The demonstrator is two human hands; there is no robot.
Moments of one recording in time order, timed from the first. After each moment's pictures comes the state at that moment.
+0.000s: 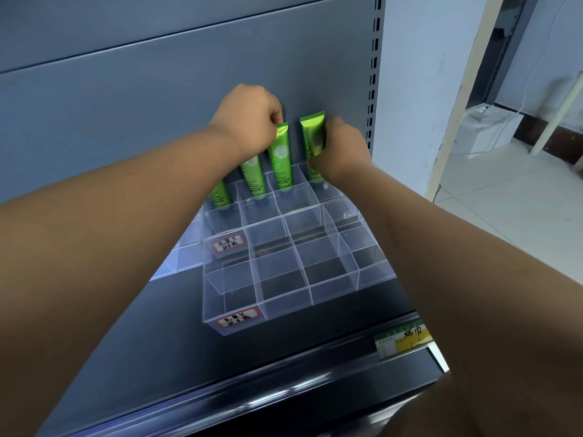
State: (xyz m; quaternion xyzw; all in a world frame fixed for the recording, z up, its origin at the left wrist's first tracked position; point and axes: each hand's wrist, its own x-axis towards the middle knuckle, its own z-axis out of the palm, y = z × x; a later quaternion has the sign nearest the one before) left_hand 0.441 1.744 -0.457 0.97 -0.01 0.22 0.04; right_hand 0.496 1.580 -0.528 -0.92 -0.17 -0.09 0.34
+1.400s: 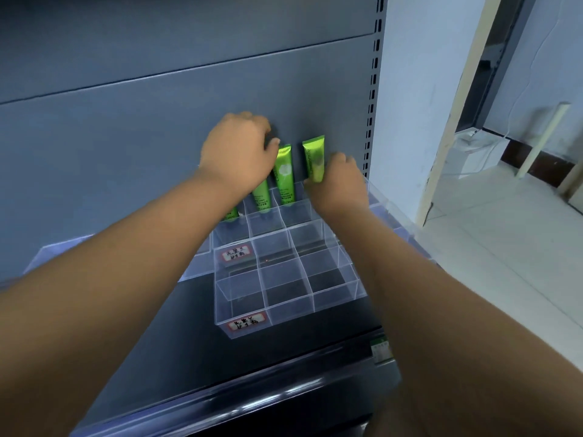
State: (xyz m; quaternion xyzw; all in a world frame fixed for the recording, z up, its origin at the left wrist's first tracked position) left_hand 0.385 1.740 -0.451 0.96 0.04 0.27 0.01; right_hand 0.442 1.584 -0.524 -0.92 -0.10 -0.08 0.36
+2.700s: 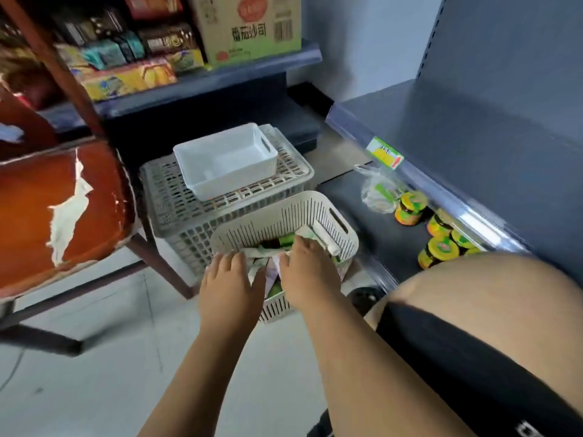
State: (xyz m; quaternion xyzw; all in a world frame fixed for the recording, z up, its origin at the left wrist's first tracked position) left_hand -0.408 1.833 -0.693 0.60 0.79 0.13 0.06; right_hand -0.270 1.882 -0.661 -0.66 -0.70 0.24 0.09
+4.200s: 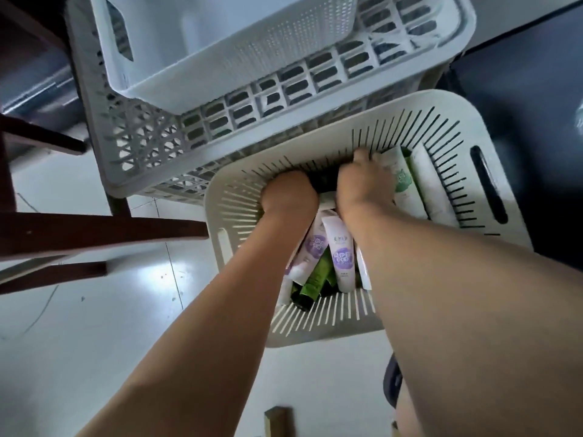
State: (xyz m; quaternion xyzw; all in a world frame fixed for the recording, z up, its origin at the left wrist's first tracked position) left_hand -0.449 2.096 -0.923 0.46 0.85 -0.16 0.22; right_hand -0.330 2.130 -0.918 -0.60 -0.76 0.25 -0.10
